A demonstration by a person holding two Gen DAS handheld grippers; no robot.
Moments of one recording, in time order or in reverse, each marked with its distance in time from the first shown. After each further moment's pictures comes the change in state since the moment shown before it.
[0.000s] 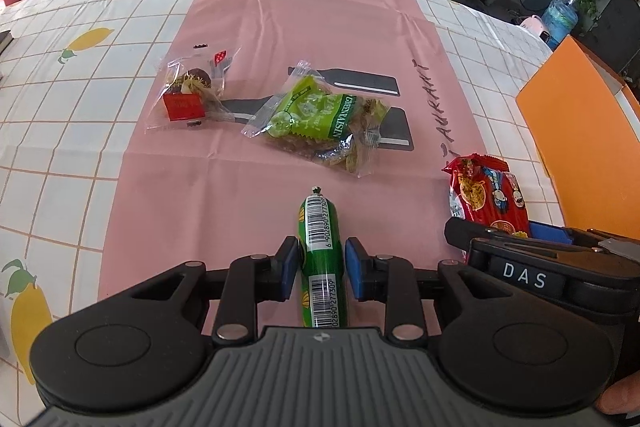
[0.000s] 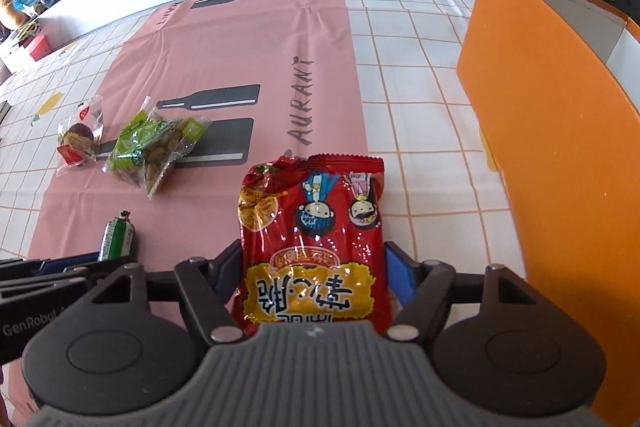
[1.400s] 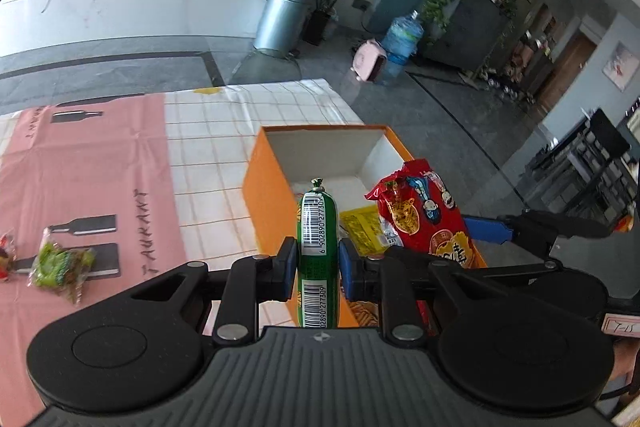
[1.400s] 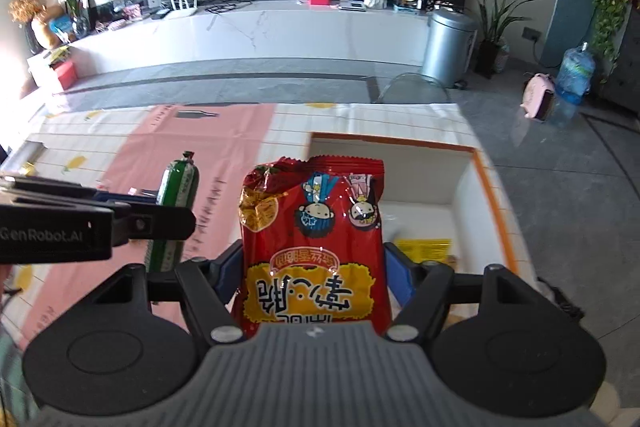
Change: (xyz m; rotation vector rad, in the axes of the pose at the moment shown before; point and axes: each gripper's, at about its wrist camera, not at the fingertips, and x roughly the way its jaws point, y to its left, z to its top) left arm -0.091 -0.205 0.055 0.237 -0.125 -0.357; right arm -0.183 -0.159 0.044 -0.137 -0.193 -0.027
